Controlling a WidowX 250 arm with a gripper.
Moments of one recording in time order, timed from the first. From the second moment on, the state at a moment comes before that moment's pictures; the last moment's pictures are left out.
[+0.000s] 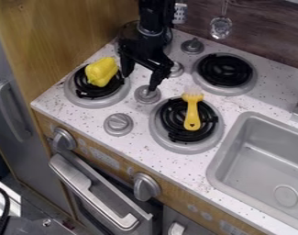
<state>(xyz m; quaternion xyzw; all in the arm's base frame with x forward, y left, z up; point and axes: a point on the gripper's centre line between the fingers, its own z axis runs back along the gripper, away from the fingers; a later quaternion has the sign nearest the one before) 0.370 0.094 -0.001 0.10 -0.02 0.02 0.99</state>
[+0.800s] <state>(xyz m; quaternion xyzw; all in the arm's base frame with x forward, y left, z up) 0.349 0.030 0.018 0.06 -0.07 0.10 0.99</state>
